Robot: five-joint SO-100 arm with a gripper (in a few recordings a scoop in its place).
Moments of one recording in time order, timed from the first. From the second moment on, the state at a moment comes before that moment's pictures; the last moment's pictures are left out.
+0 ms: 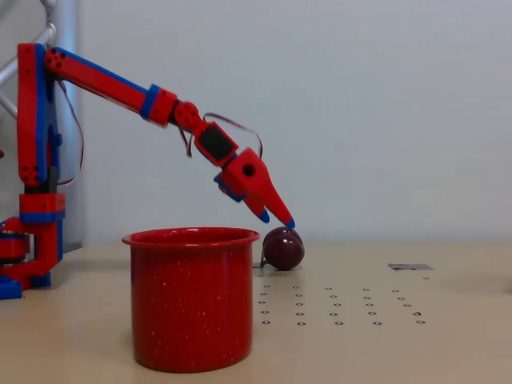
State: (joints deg) arm -9.7 82.9 105.0 21.9 -101.8
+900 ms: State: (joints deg) arm -17.8 77.3 108.5 11.5 -100.8
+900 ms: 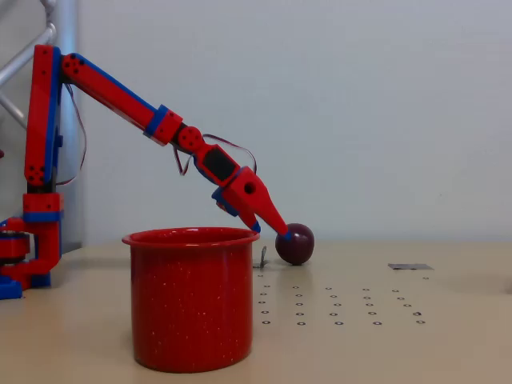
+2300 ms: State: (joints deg) arm -26.4 63.9 87.4 19.6 -96.1
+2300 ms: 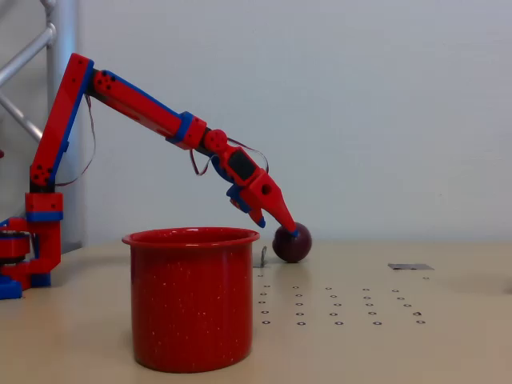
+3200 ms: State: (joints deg) arm -23.3 56.5 76.9 22.5 -100.2
